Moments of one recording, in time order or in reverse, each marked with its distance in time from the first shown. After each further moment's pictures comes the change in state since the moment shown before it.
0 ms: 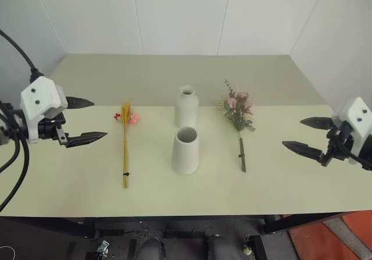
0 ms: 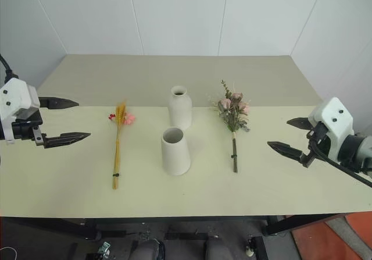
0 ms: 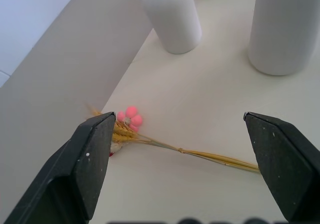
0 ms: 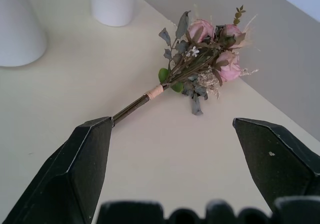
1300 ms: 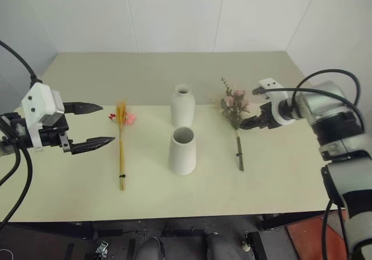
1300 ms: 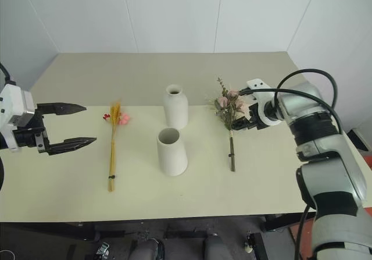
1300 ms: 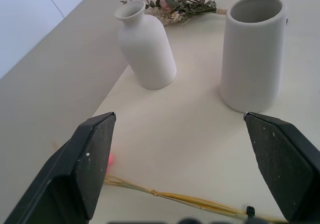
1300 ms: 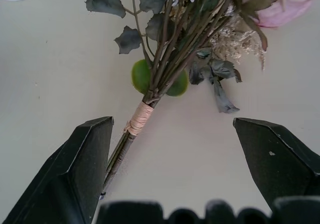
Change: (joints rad) left arm 0.085 -0.088 0.066 -0.048 -0.085 -0.019 -0.016; right arm -1.096 0.375 0.849 0.972 -0.293 0.519 -0.050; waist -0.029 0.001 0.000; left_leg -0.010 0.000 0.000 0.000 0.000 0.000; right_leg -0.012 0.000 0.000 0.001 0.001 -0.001
